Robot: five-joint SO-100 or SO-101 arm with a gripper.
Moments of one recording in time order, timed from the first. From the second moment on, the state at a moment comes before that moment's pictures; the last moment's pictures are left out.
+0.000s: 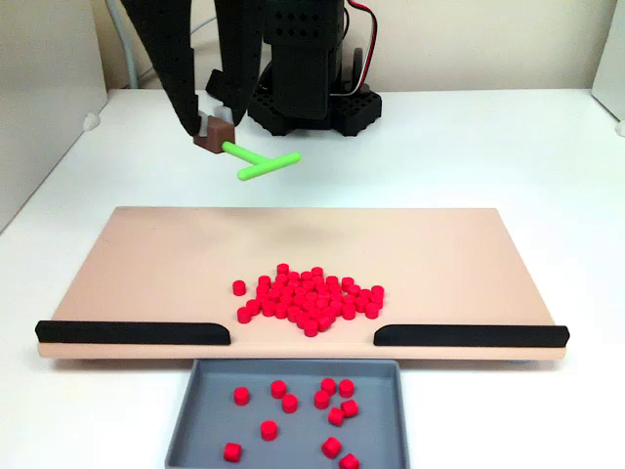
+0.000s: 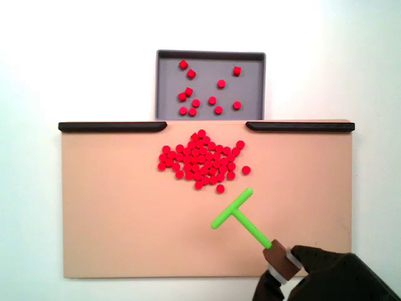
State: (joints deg) arm 16.4 96.9 93.1 85.9 -150.3
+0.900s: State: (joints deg) arm 25.9 85.0 89.7 82.8 -184.2
